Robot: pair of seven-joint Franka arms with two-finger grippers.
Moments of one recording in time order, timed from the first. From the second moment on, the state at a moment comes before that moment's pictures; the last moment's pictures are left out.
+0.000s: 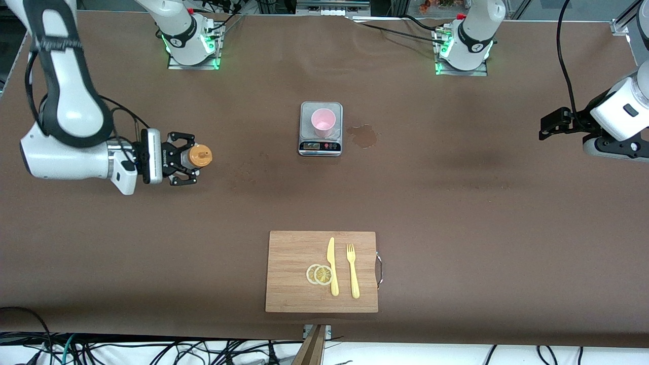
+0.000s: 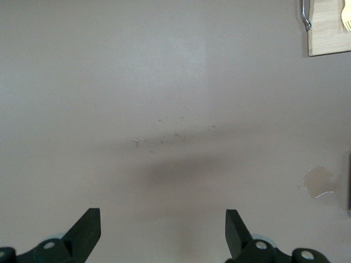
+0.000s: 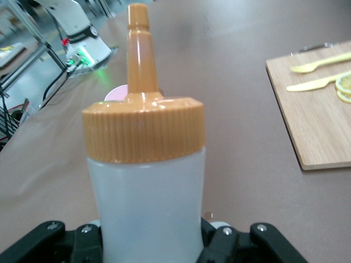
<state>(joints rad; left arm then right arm) 0.00 0.07 -0.02 -1.60 0.00 1.57 0.10 -0.02 0.39 0.02 -1.87 0.88 1.75 -1.94</state>
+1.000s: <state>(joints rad) 0.00 0.07 -0.02 -1.60 0.00 1.57 0.10 -0.09 0.82 0.02 -1.86 1.24 1.56 -2.61</state>
